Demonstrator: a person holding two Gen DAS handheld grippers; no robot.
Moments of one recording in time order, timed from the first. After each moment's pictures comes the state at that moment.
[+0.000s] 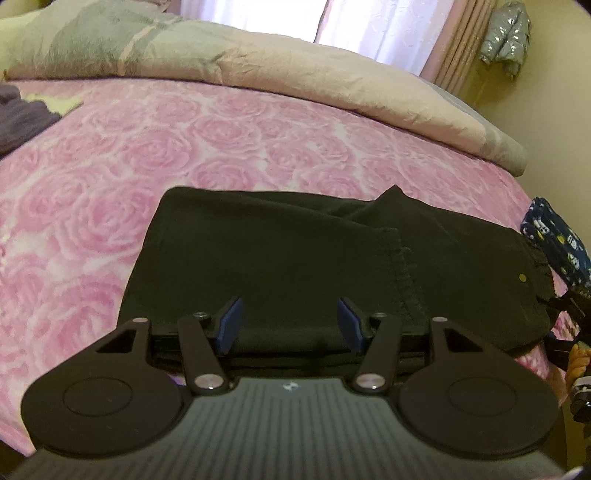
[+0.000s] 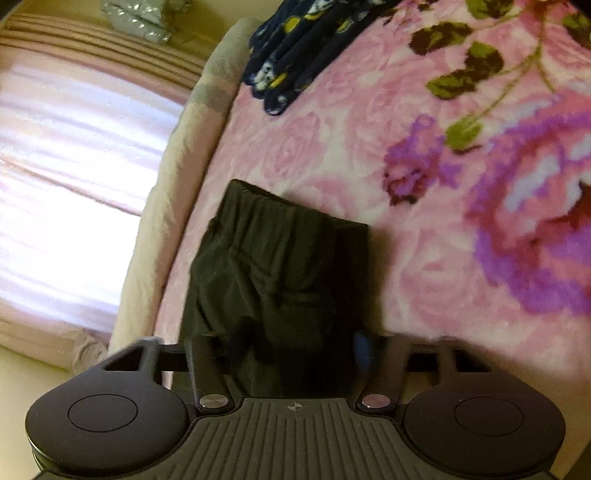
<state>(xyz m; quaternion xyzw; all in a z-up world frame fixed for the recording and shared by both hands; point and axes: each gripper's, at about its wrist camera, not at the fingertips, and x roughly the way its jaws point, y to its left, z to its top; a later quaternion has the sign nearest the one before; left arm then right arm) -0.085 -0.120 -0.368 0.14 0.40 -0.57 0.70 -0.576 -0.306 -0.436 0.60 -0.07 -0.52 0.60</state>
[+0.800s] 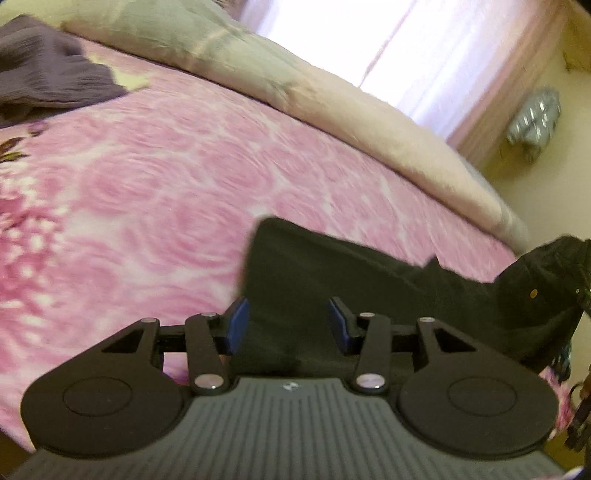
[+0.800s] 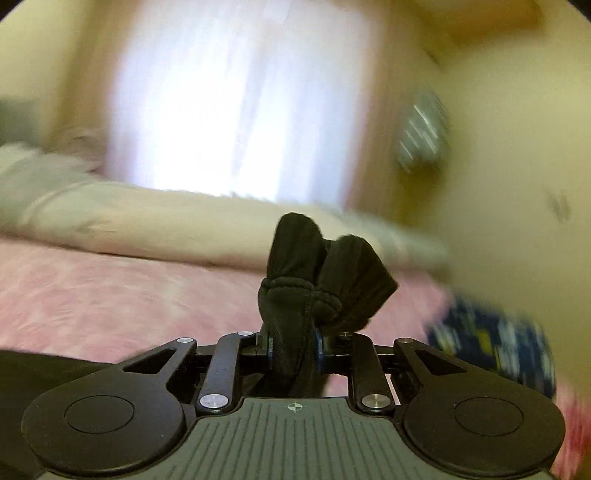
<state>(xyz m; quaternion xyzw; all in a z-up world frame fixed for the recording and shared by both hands) 0.024 -0.063 -0.371 0.00 0.43 -0.54 0.73 -0.316 -0.225 -0.295 -0.04 0.19 -0.57 0.80</state>
